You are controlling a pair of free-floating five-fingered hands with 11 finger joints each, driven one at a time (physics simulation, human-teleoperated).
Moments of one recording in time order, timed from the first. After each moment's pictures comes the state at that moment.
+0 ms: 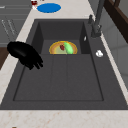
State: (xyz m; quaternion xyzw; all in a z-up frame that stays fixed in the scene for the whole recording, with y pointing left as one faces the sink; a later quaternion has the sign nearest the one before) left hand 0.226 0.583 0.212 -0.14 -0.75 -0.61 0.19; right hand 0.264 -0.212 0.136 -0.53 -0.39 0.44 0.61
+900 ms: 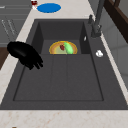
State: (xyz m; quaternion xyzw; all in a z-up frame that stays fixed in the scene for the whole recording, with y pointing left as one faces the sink) left hand 0.246 0.510 0.252 -0.14 -0.75 -0.62 0.19; right hand 0.264 -0.212 0.136 -0.53 -0.39 0.44 0.61
